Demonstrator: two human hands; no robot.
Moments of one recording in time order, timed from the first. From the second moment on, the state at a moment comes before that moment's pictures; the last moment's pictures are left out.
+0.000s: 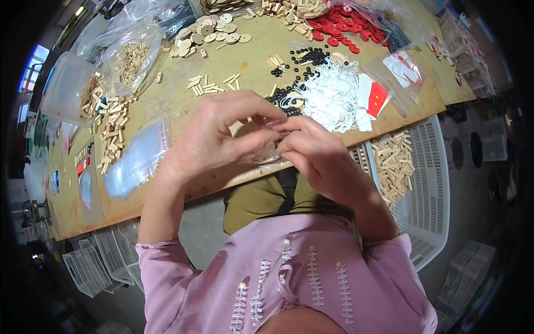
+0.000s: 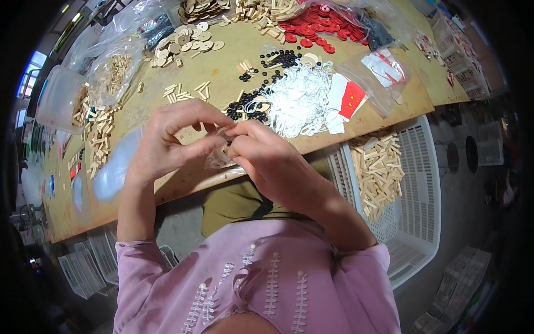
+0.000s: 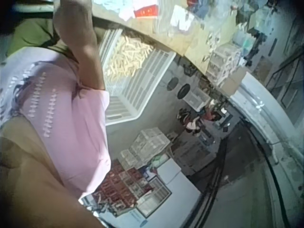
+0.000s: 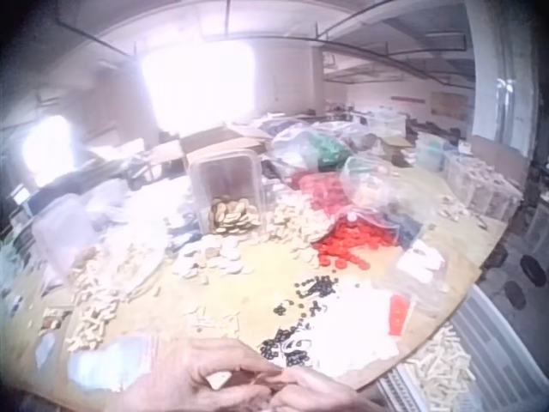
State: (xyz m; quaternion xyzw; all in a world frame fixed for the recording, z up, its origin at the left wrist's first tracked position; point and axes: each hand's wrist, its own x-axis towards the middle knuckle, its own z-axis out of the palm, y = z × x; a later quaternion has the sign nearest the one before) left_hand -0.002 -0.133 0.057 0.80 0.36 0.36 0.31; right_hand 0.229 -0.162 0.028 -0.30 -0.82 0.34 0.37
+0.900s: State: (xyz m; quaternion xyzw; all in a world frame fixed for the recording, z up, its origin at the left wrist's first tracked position) left_hand 0.000 -0.113 -0.007 0.85 0.44 0.25 0.18; right_hand 0.256 -0.176 0.019 -0.30 -0.81 0.34 0.38
